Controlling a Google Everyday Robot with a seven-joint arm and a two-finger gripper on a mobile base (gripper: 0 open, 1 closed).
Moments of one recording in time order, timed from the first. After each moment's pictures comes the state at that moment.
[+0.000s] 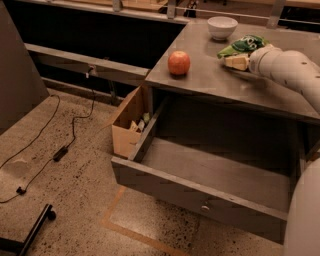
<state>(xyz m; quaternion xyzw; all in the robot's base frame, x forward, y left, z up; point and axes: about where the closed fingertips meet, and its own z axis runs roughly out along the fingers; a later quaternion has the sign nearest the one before) 0.859 -0.324 0.868 -0.14 0.78 -0.02 0.61</state>
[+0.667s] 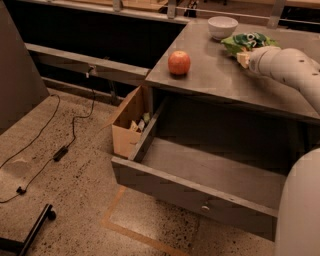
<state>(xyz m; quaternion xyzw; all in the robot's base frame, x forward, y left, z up) 0.865 -0.330 0.864 -0.14 0.79 -0.03 0.60</state>
